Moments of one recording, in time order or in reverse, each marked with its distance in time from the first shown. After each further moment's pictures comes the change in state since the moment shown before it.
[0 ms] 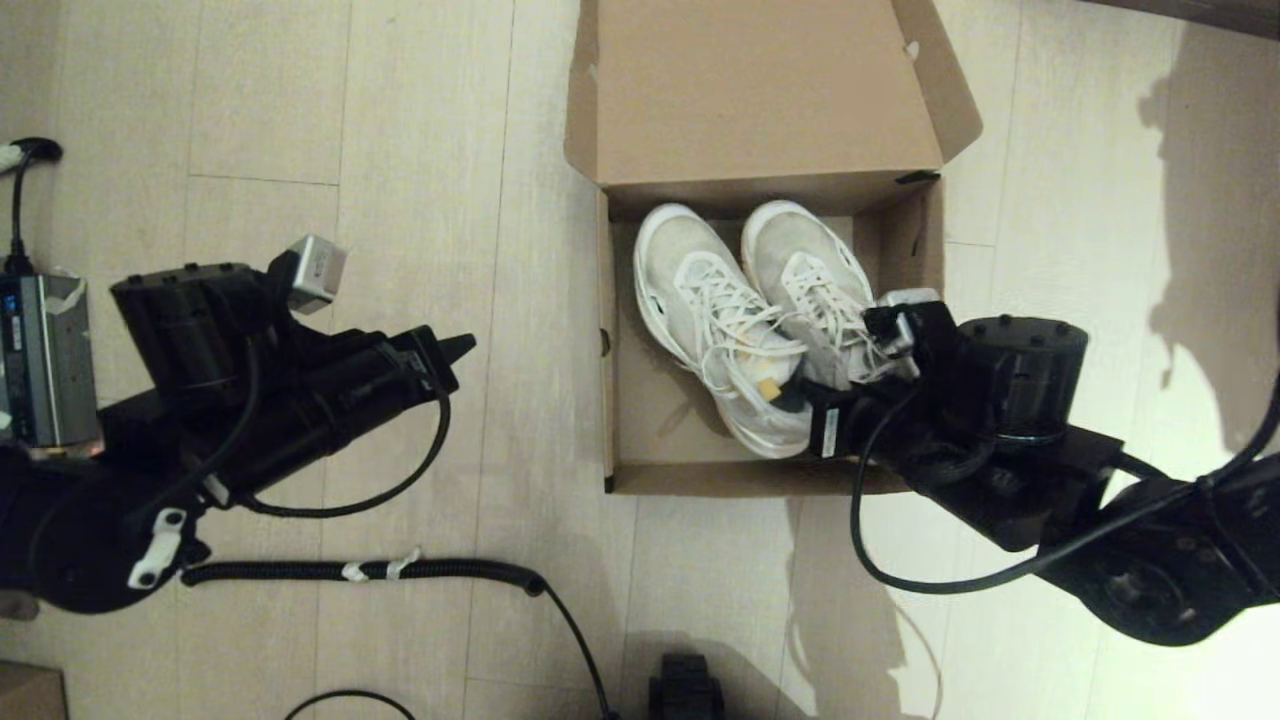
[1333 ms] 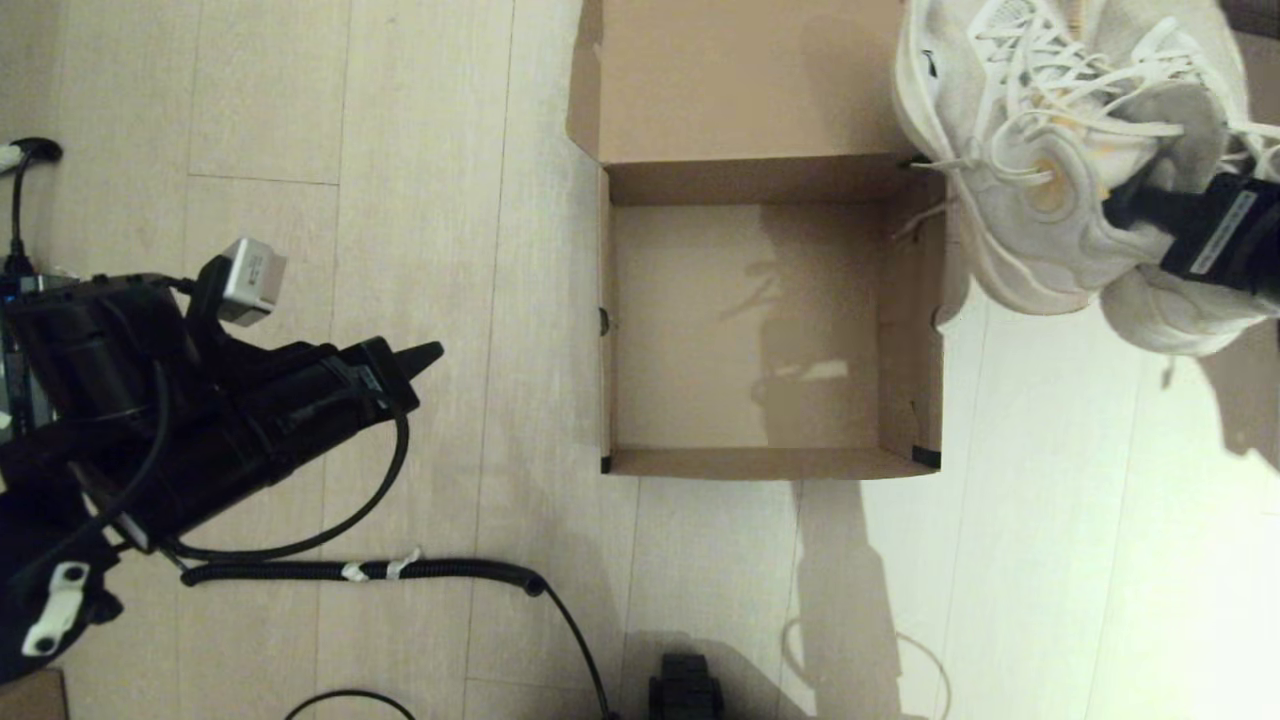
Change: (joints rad) left arm 0.010 -0.127 0.104 0.005 0.017 0.000; right arm -0.334 -0.517 -0.173 0.472 -0.011 0.073
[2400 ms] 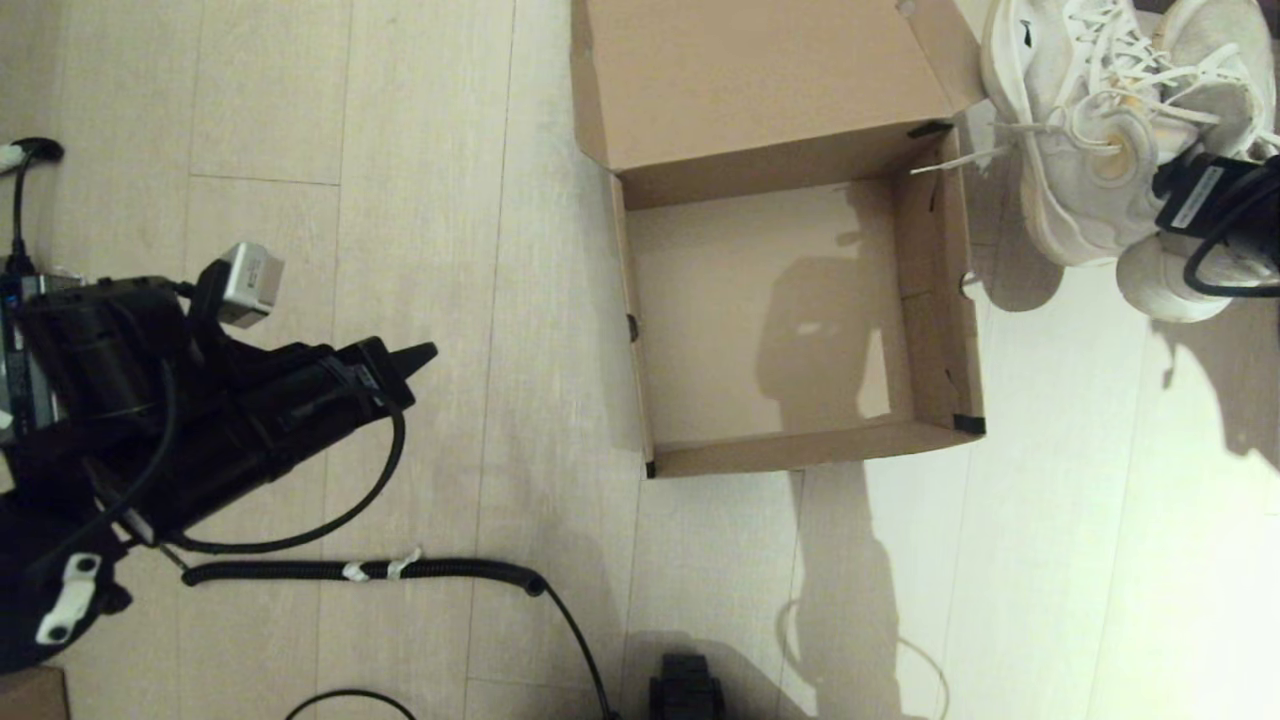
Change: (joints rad) left arm 0.032 0.025 -0.003 -0.012 -0.011 -0.007; right arm -0.313 0.275 -0.185 -0.116 0.052 -0.001
